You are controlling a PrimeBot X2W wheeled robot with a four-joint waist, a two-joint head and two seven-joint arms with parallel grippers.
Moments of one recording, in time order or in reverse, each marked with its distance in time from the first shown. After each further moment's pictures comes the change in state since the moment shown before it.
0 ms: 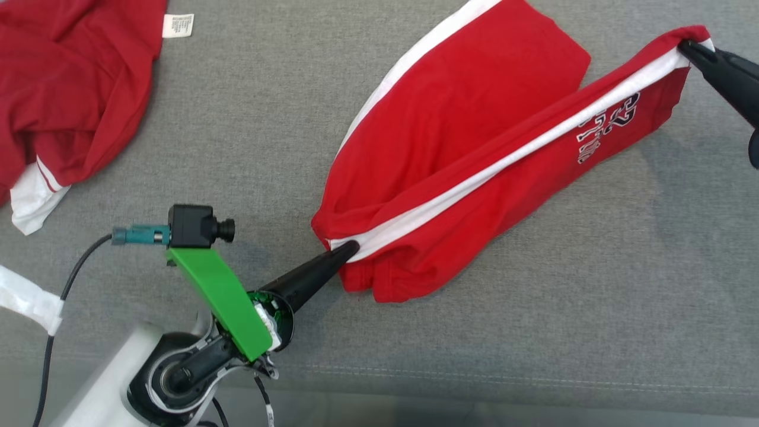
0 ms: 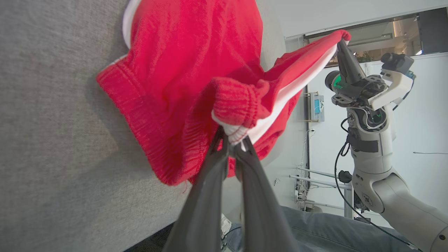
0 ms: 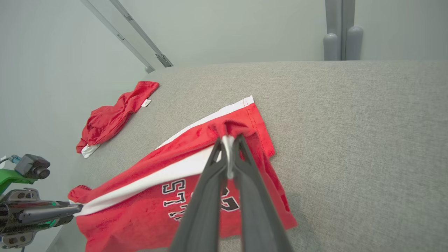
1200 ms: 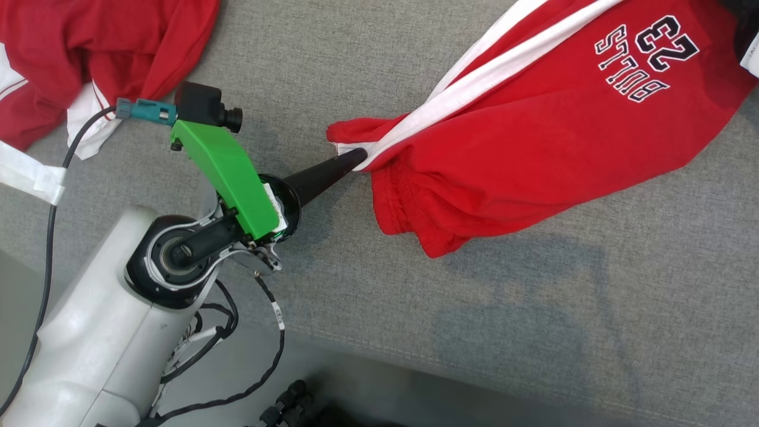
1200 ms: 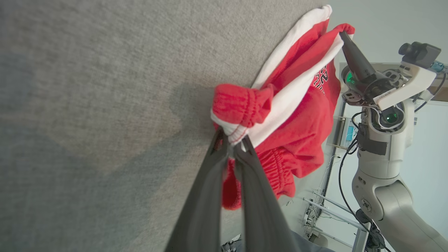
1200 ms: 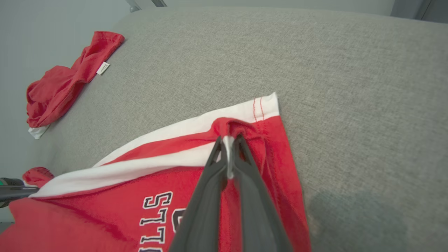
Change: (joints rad) left arm -0.337 -0.090 0.002 0.217 -0.062 0.096 0.170; right arm -0.392 0.134 0.139 0.255 -0.184 -0.007 0.217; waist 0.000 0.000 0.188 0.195
